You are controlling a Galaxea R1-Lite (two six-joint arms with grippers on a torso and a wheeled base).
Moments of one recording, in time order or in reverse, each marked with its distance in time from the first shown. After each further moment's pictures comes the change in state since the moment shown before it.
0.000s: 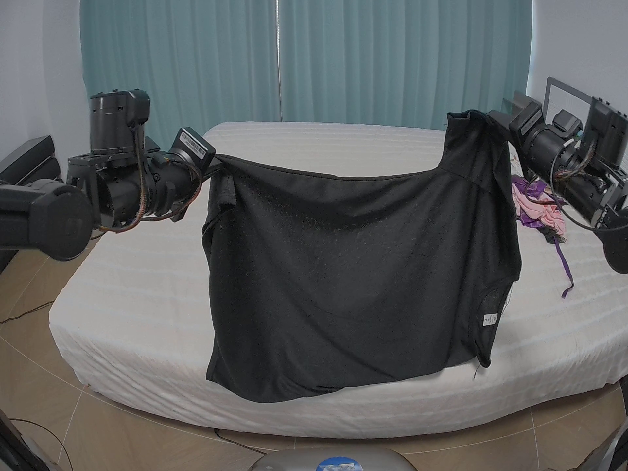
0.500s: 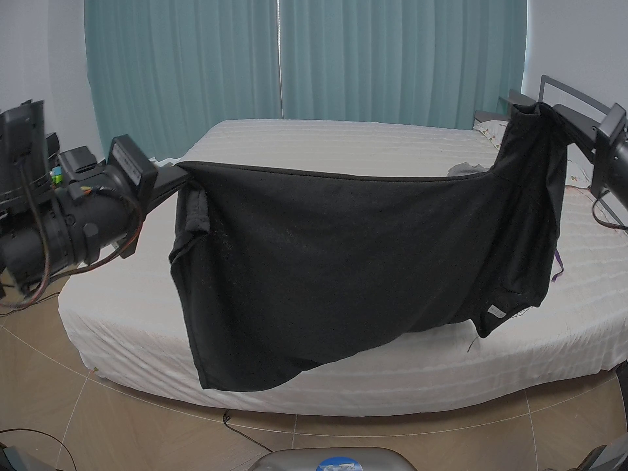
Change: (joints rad) left arm -0.133 -0.389 0.302 0.000 0.036 0.025; right arm 0.046 -0.401 0.191 0.150 -0.005 0.002
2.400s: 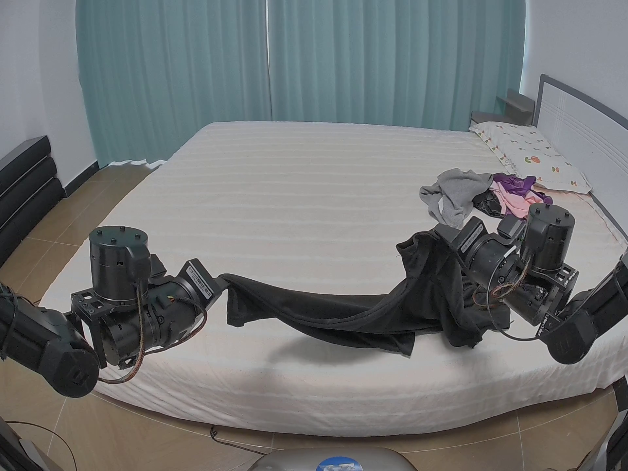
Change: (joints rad) left arm 0.029 0.335 0.341 -0.437 -0.025 0.001; right arm 0.123 0.596 0.189 -0.483 -0.076 0.075
